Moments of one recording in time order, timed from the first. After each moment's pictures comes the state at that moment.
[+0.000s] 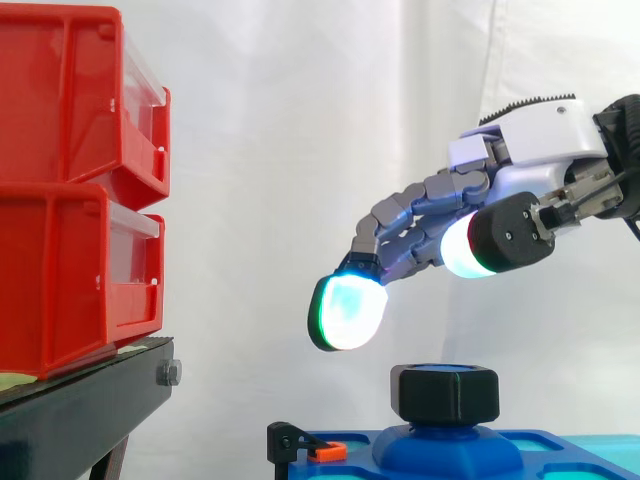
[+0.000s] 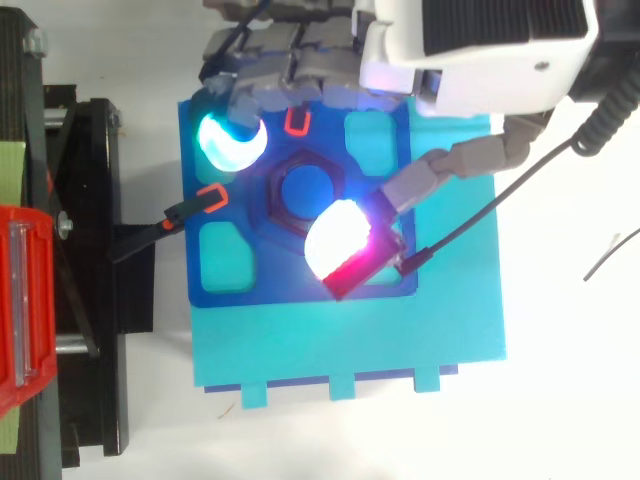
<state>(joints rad) -0.01 -2.20 -1.10 -3.11 -1.63 -1.18</state>
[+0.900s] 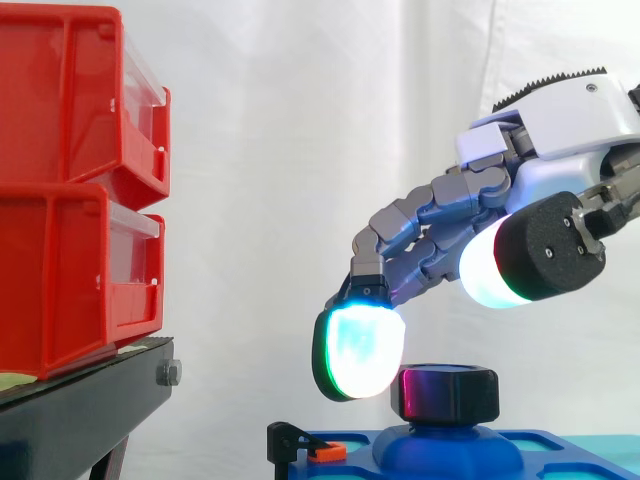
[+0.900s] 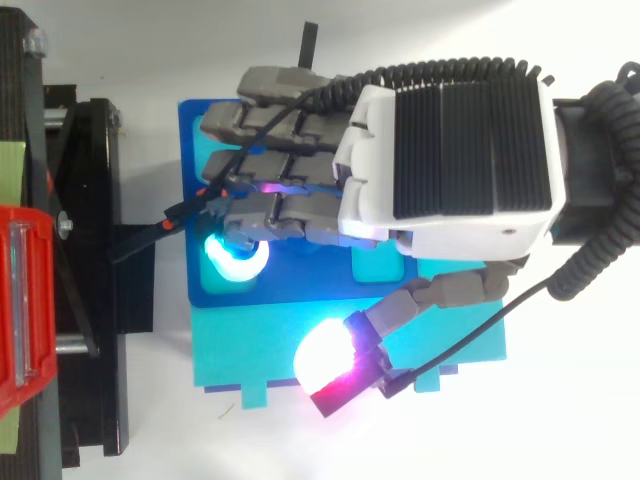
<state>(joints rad) 0.11 -2.20 -1.10 -3.18 -1.50 -1.16</state>
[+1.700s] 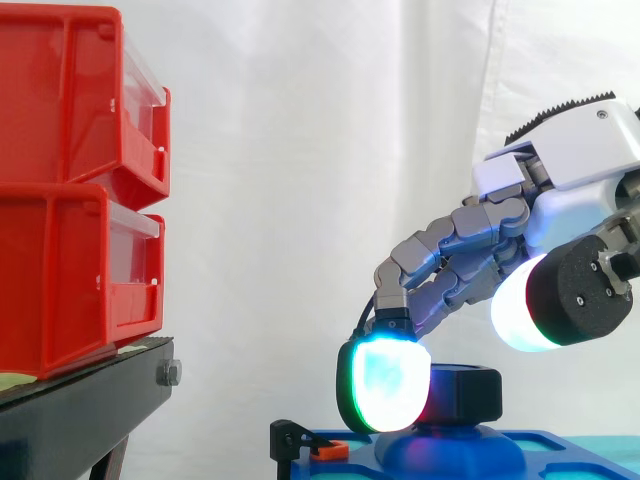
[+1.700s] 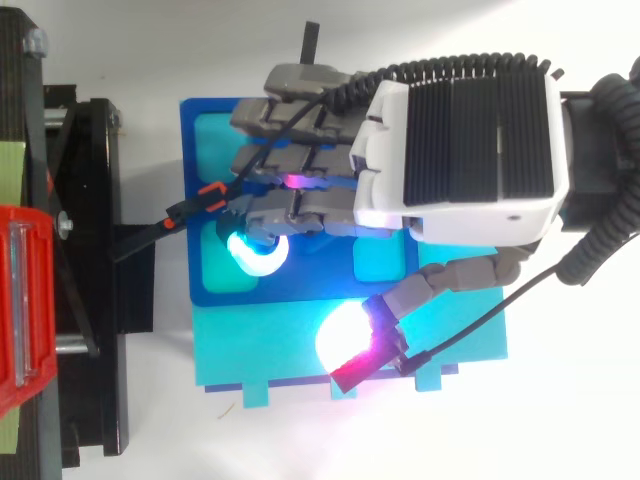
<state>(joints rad) 0.10 -2.20 -1.10 -3.25 -1.50 -1.17</state>
